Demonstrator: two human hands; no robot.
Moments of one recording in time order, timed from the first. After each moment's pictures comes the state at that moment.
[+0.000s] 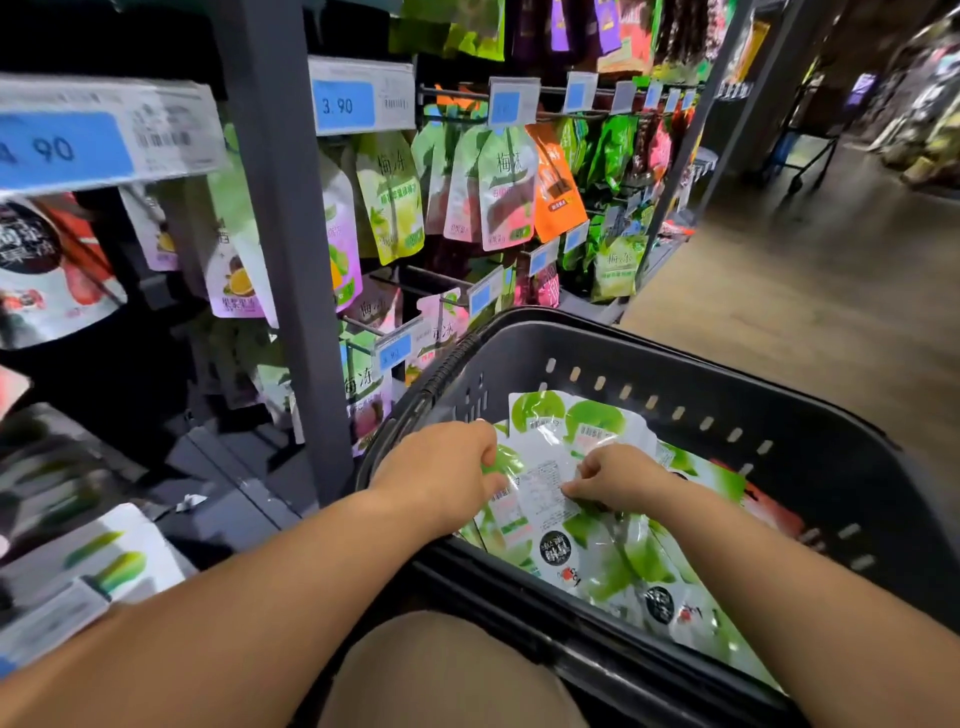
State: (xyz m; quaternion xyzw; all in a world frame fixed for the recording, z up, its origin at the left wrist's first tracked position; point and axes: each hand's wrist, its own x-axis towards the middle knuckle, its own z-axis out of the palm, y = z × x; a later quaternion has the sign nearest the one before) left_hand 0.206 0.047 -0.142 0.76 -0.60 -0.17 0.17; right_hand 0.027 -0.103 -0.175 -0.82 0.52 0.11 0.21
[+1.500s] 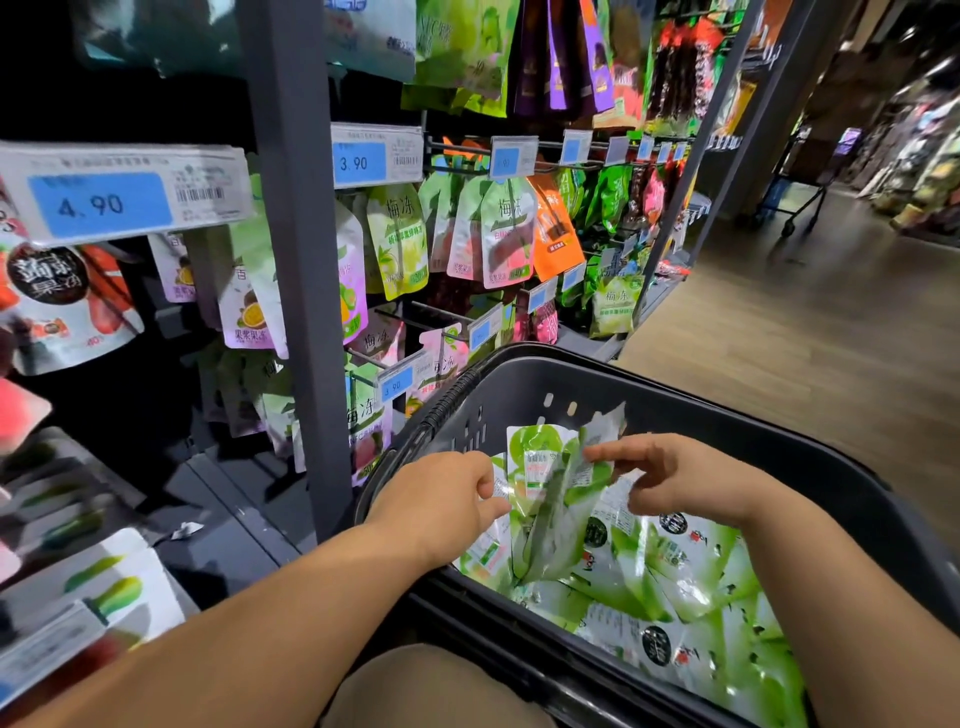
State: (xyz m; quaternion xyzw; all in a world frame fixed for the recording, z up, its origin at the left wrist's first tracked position) left_hand 0.203 0.052 -0.143 0.76 -0.59 -0.15 0.20; right_hand -0.026 -0.106 -0.102 -0.82 0.35 -0.04 0.46
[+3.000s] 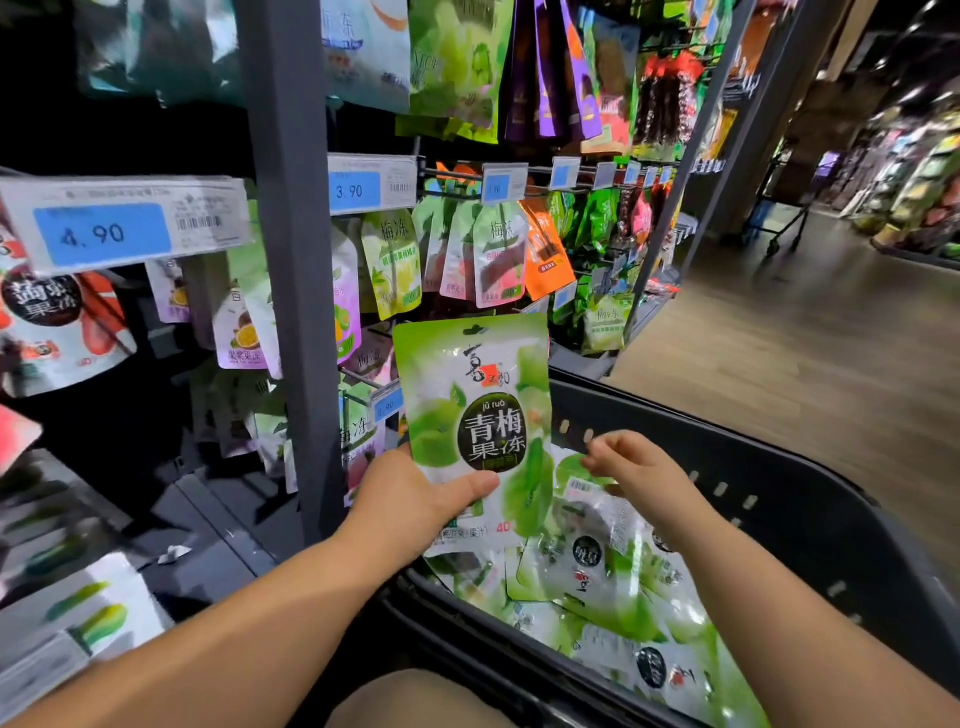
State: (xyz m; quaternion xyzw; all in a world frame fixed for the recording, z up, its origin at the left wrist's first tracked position) left_hand 0.210 0.064 -0.127 0.67 -0.44 -0.26 0.53; right_hand 0.006 -0.102 -0.135 -0.72 0.47 -0.26 0.44
